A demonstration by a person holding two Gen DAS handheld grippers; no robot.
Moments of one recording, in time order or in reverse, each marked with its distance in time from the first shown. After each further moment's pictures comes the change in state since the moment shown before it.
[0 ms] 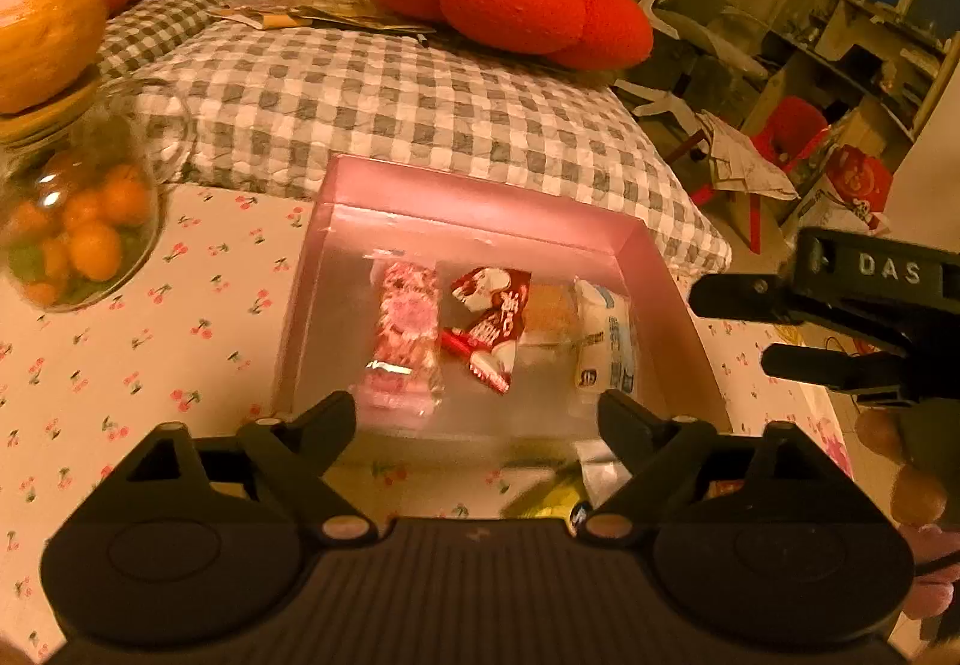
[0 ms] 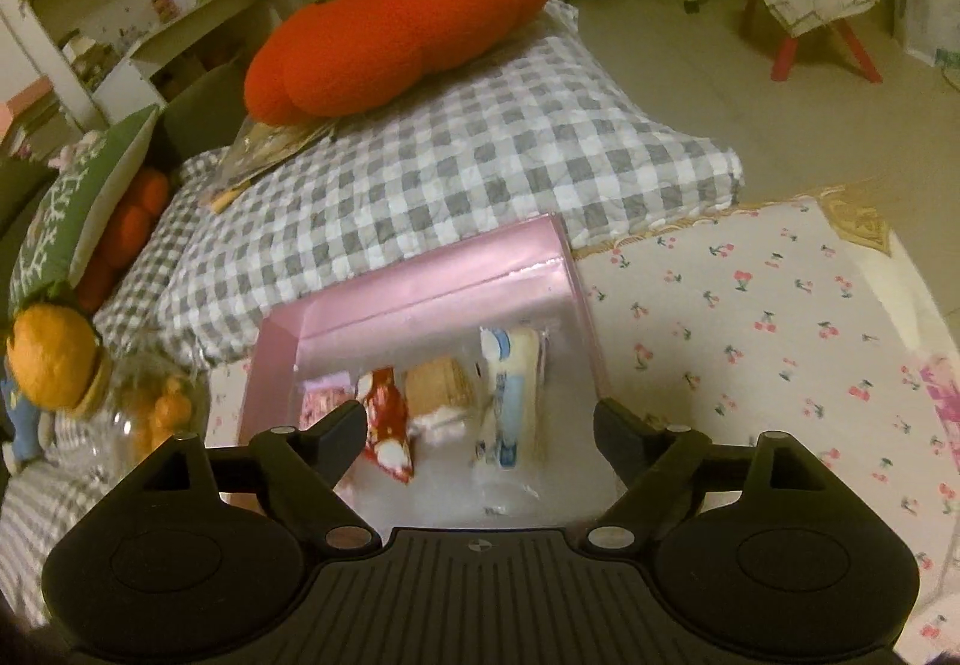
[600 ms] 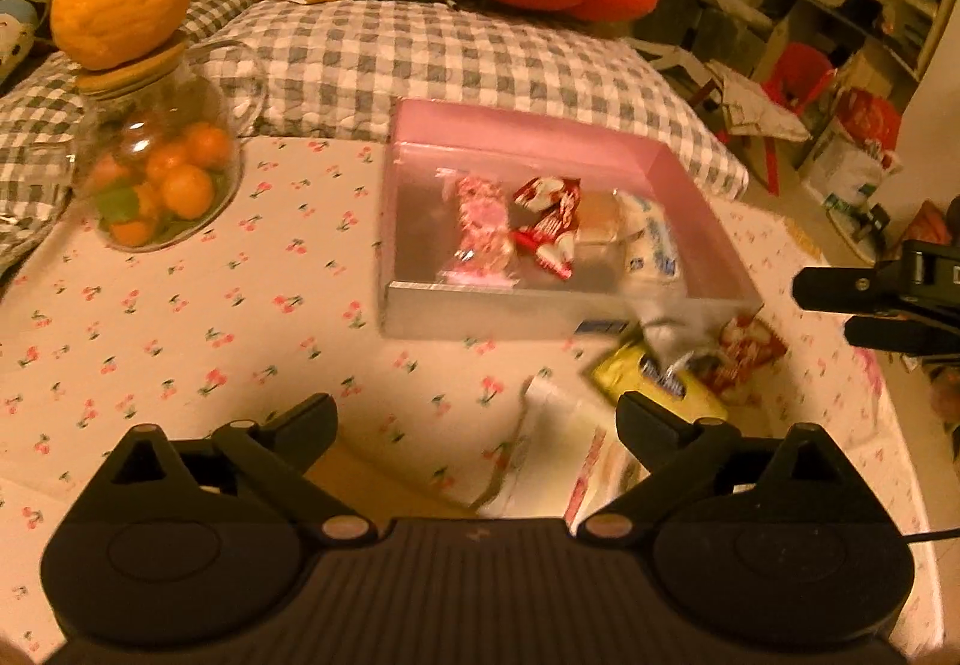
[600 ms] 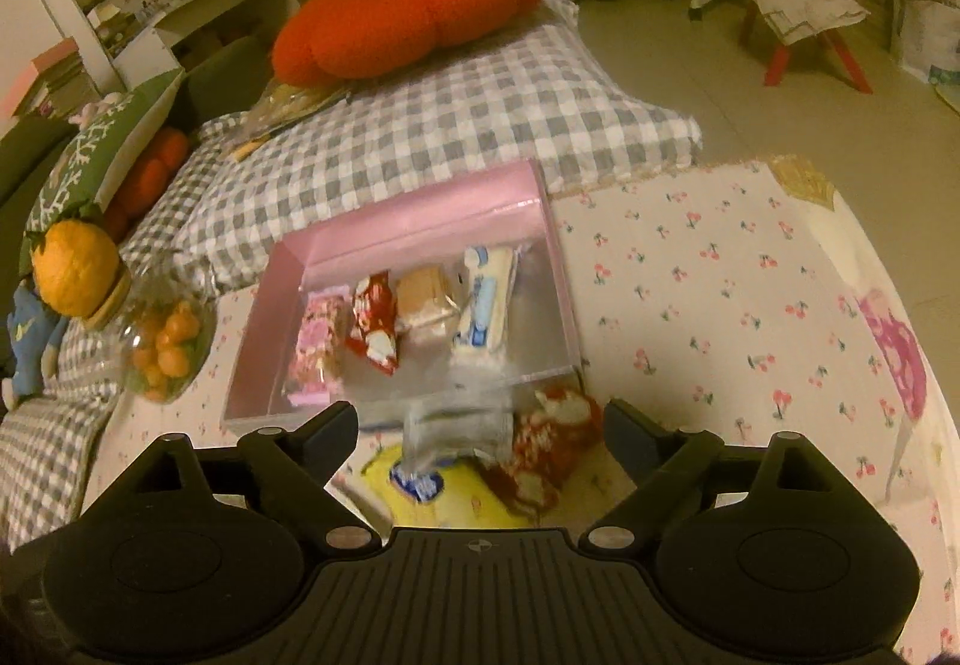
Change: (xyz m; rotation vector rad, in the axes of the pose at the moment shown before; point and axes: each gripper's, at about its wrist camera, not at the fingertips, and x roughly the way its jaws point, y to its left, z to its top) left arm -0.036 0.022 -0.037 0.083 0.065 0.065; right arm -0.047 -0.013 -0.056 -0.055 0.005 -0.008
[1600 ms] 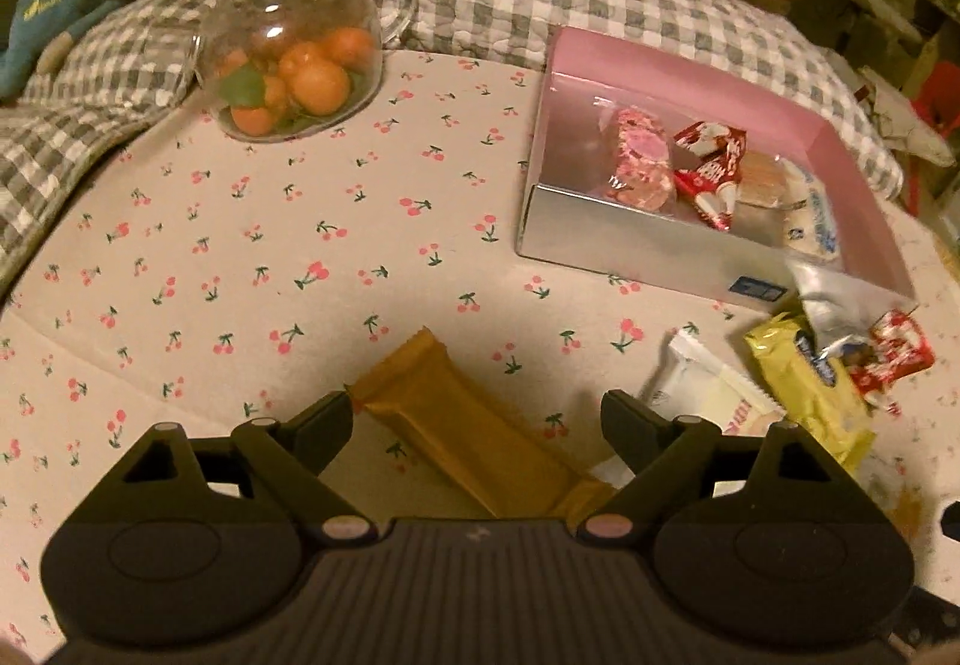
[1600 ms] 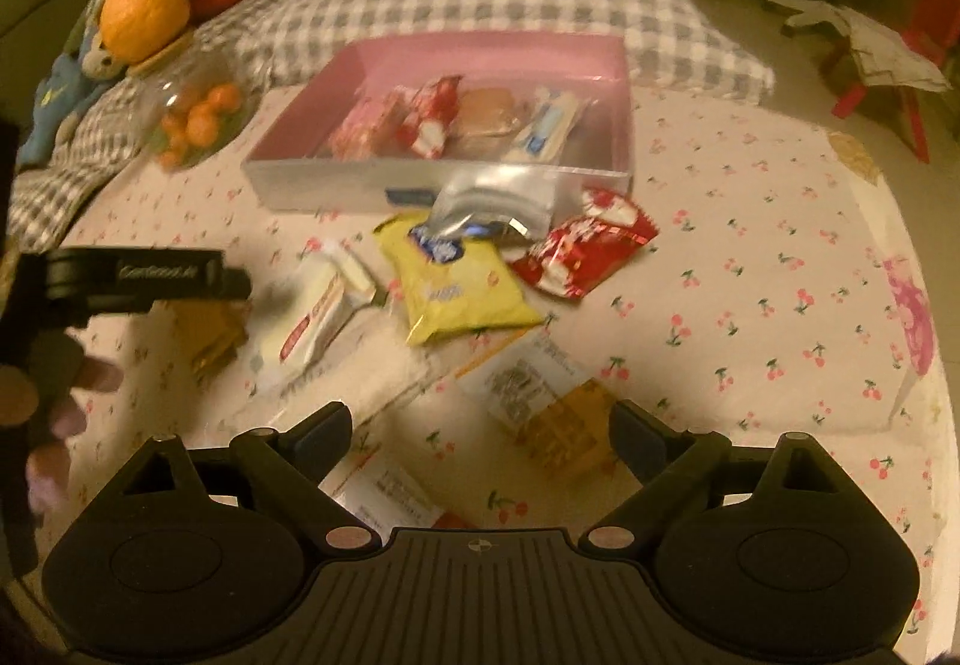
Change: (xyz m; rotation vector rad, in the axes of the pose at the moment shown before) left arm 0.031 0.006 -0.024 -0.163 0.059 0.280; right arm 0.003 0.014 -0.088 -0.325 0.137 -0.012
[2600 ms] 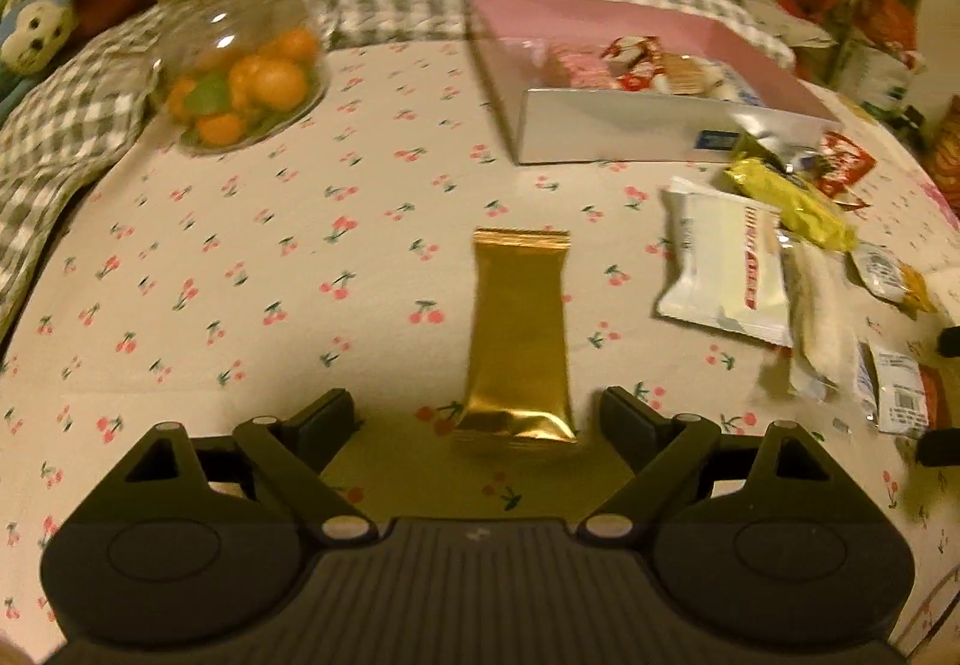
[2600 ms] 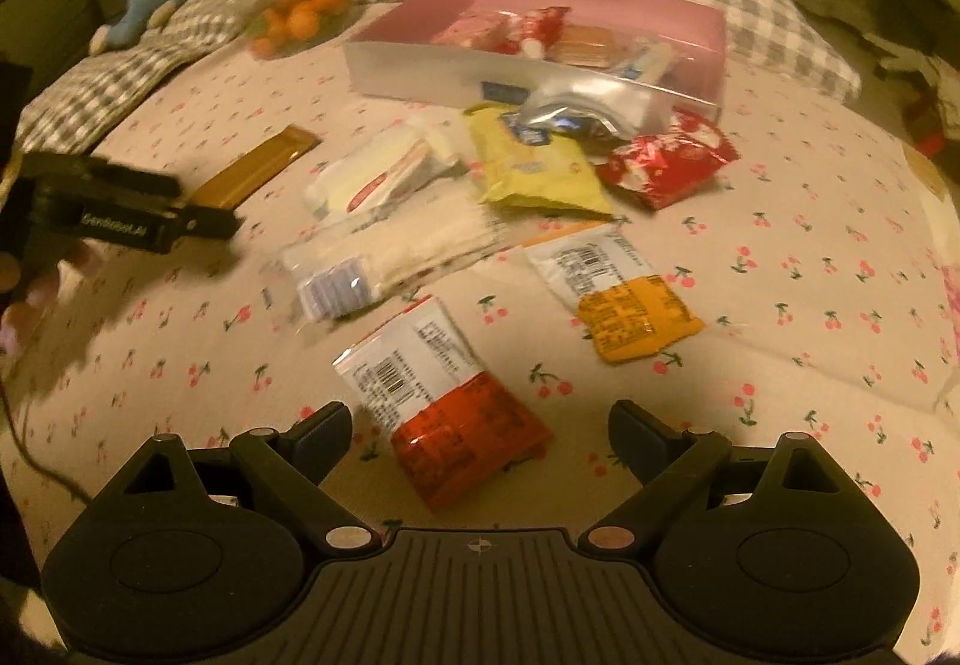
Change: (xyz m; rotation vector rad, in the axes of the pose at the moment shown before) left arm -0.004 0.055 -0.038 0.307 -0.050 -0.164; right arm 0.003 0.007 -0.049 -0.218 0.041 0.098
